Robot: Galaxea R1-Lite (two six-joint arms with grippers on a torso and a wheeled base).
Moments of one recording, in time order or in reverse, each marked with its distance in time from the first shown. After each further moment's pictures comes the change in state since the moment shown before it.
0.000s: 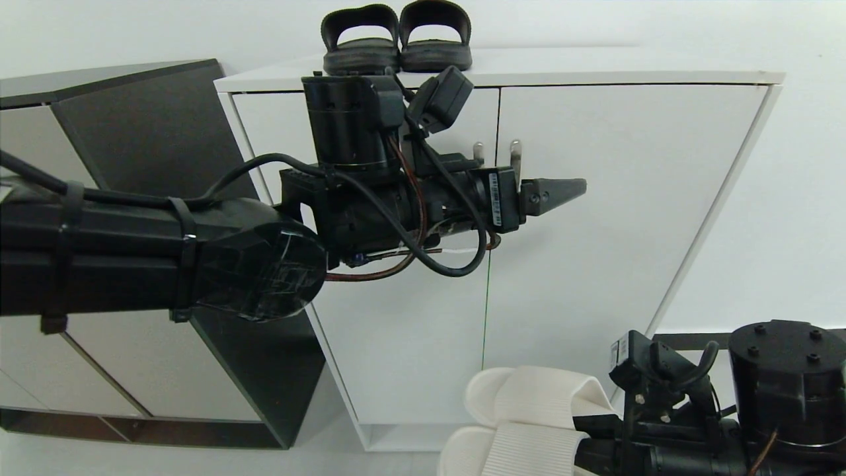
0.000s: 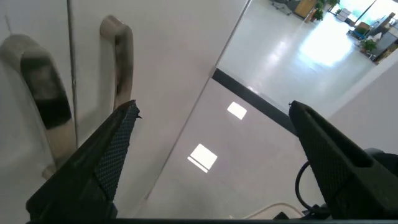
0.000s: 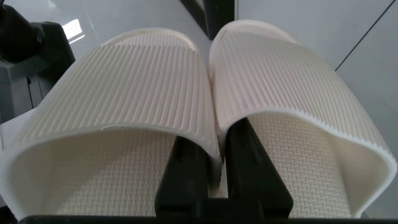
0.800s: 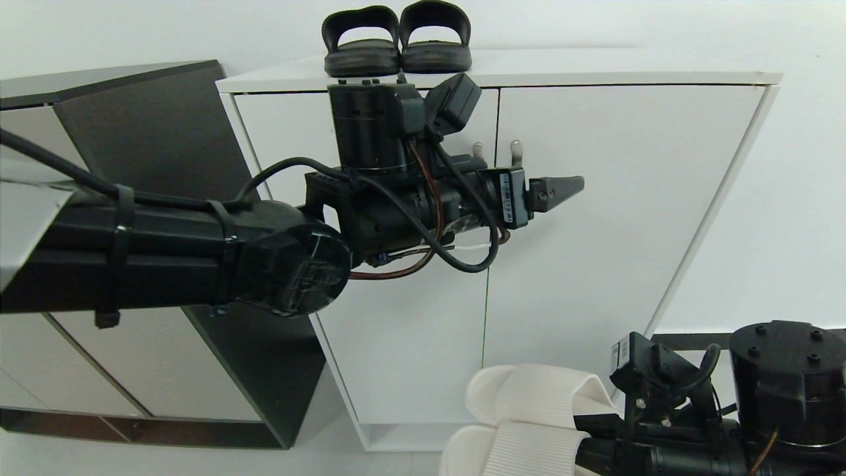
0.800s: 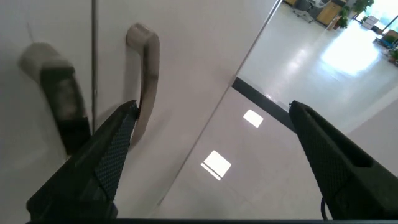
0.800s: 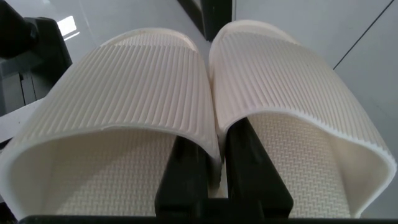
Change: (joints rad) left arm 0.015 0.069 -0.058 -0.002 0.112 0.013; right arm -0.003 0.000 0.005 -0.006 -0.004 -0.031
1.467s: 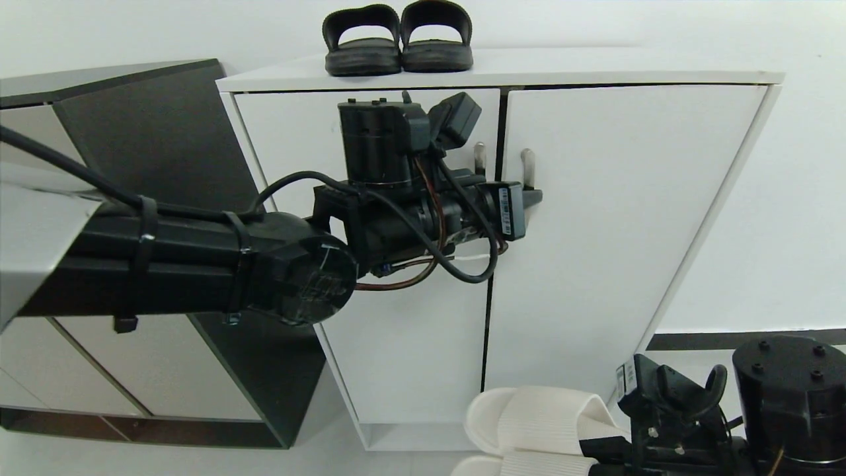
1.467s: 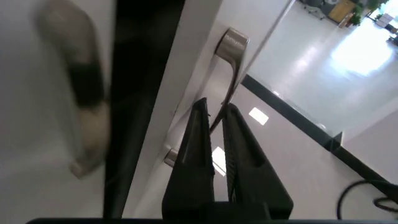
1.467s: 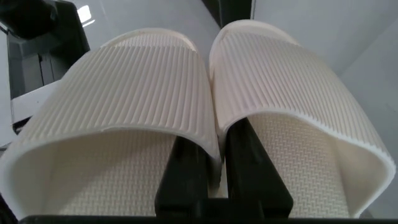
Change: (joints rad) left arm -0.035 -0.013 0.053 -0.016 0.015 0.001; right arm 0.000 -0.010 0.044 0.007 0.060 -0.018
